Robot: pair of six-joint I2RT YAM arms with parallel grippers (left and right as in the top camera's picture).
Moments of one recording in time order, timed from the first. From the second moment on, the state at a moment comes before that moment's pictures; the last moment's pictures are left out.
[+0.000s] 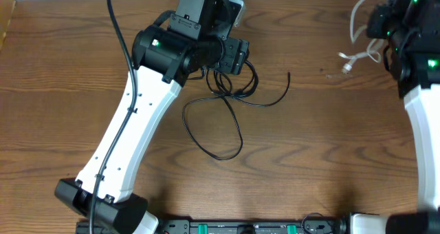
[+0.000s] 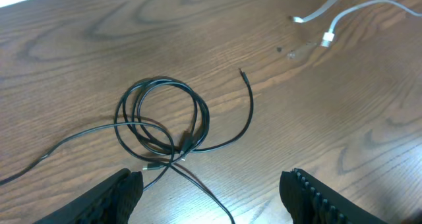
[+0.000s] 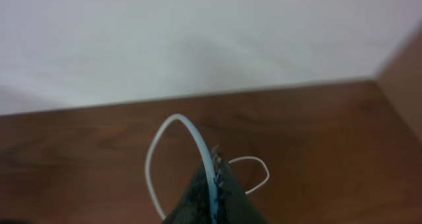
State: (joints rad) left arm -0.46 1.71 1.93 -1.11 0.20 -0.07; right arm -0.07 1.51 1.50 -0.46 0.09 0.03
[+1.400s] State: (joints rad) left arm -0.35 1.82 1.92 -1.13 0.11 -0.18; right arm -0.31 1.64 1.50 -0.82 -0.36 -0.02
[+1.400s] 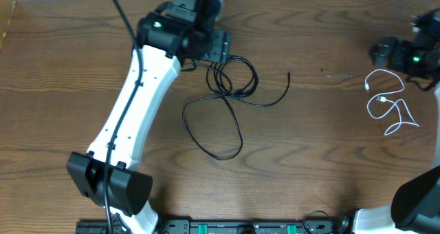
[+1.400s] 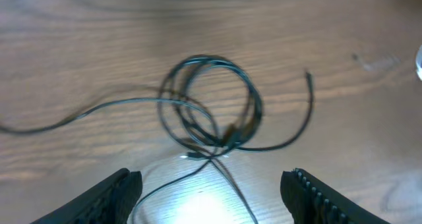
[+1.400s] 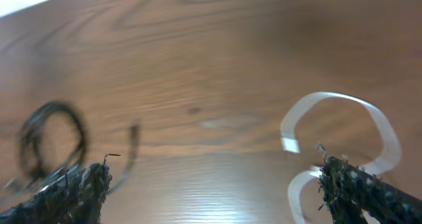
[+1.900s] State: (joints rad) left arm -0.28 1.93 1.74 -1.14 0.11 -0.22; right arm -0.09 1.64 1.50 -0.80 -0.41 -0.04
